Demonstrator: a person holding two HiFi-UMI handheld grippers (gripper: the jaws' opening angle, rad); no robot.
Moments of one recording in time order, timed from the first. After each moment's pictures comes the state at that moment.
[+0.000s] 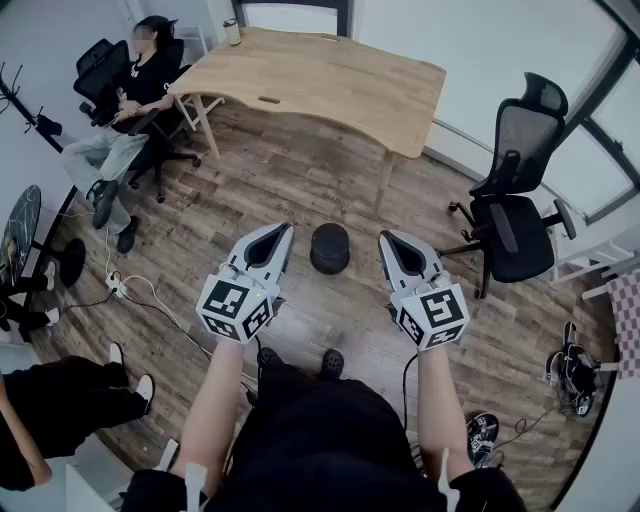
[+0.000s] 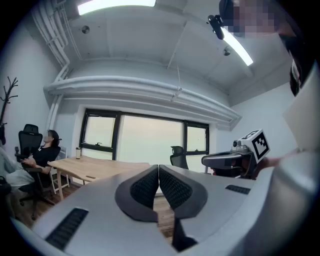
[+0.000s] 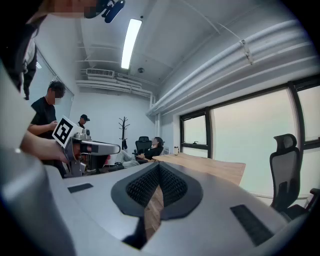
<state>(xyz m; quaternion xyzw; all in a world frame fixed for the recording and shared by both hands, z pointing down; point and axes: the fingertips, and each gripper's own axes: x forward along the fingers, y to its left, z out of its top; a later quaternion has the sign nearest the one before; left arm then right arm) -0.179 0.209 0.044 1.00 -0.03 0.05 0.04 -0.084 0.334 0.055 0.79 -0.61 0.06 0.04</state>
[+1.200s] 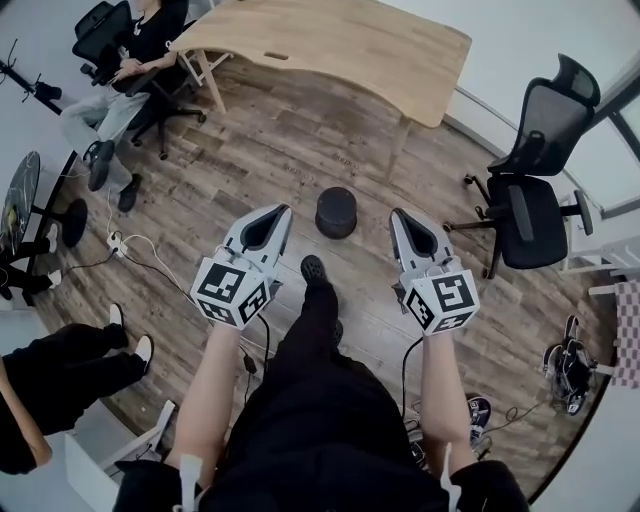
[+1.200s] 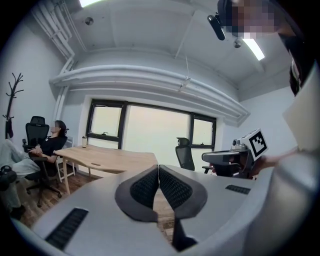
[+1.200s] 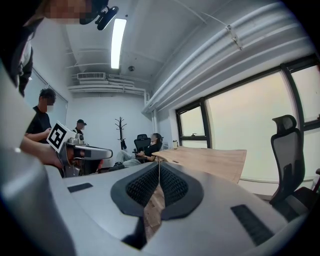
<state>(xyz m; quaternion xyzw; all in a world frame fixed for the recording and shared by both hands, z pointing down) -0.169 0.200 0.085 0.99 -0.06 0.10 0.06 -0.050 0.330 0.093 0.78 -0.61 0.11 0.01</state>
